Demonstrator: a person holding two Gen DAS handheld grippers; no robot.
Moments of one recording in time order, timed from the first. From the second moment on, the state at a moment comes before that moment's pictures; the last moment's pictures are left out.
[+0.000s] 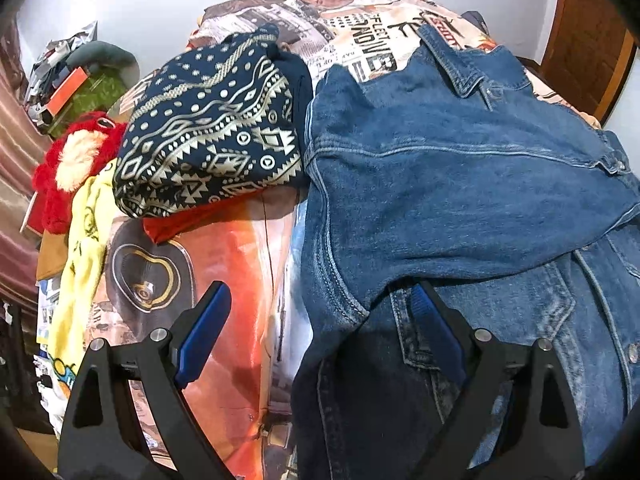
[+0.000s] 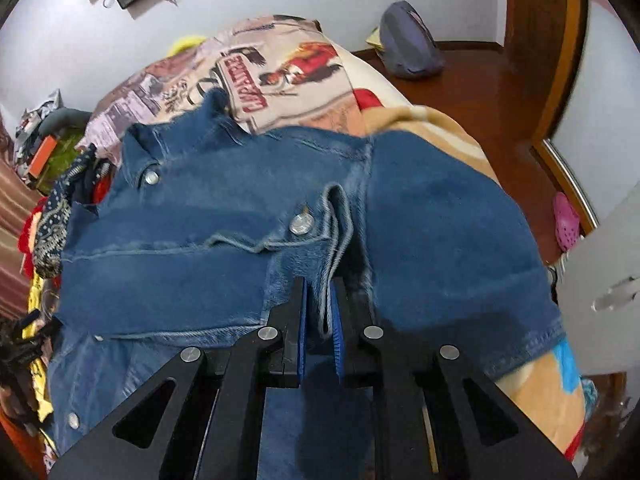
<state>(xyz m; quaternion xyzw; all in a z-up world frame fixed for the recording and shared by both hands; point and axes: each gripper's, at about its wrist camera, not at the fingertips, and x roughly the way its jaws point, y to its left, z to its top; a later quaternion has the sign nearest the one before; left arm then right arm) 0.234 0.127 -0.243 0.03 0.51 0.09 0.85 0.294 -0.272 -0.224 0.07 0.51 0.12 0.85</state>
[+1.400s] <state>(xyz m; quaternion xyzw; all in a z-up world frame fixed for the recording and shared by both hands) 0.329 -0.021 -0.230 -0.02 0.50 -0.10 0.86 0.284 -0.429 -0.293 0.39 0.49 -0.02 0.78</state>
